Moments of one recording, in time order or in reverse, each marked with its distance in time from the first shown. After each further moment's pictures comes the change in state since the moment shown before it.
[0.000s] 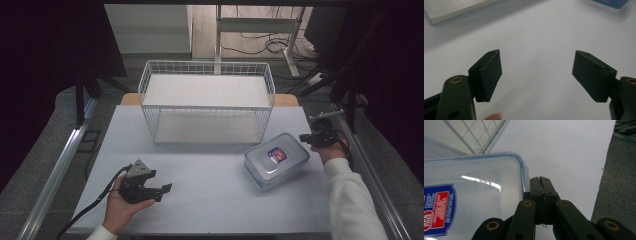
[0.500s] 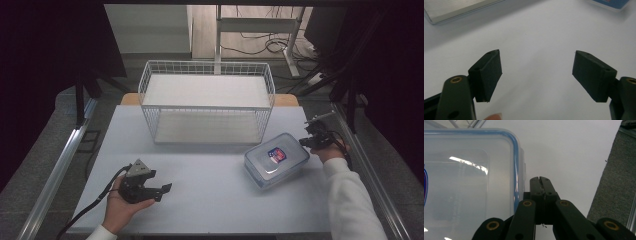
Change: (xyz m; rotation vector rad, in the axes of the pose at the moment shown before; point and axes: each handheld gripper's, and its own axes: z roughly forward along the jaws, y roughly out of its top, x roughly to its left) left arm 0.000 0.001 0.000 -0.006 -0.001 -0.012; right arm -0.002 -0.003 0.015 0.099 -0.028 -0.074
